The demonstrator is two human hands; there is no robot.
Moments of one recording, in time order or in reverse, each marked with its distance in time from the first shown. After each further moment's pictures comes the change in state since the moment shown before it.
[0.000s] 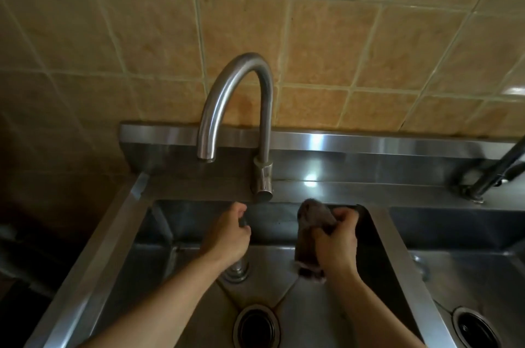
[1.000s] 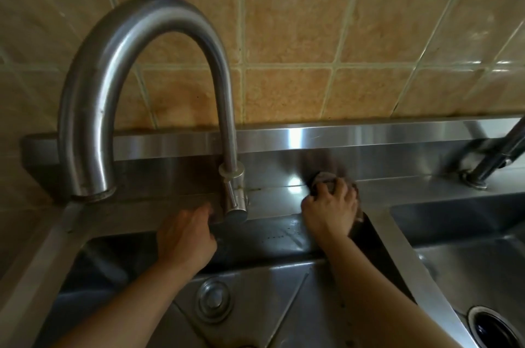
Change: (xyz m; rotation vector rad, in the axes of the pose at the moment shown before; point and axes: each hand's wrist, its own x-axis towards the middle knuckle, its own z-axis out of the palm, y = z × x) left_hand 0.091 -0.012 0.009 0.668 0.225 0.239; right_hand 0.147 0.050 0.024 -1.017 0.157 -0.108
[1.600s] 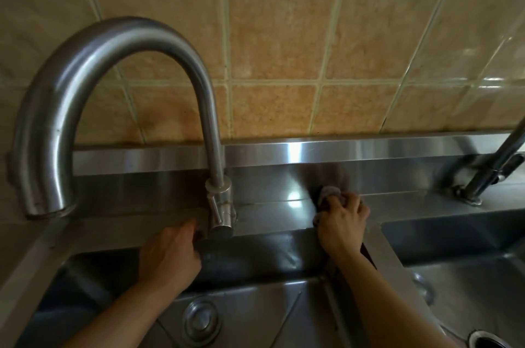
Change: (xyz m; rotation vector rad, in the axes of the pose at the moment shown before) left_hand -0.002 0.001 0.006 -0.014 0.005 0.010; right_hand 0.016 0.038 -0.020 0.174 0.045 -0.059
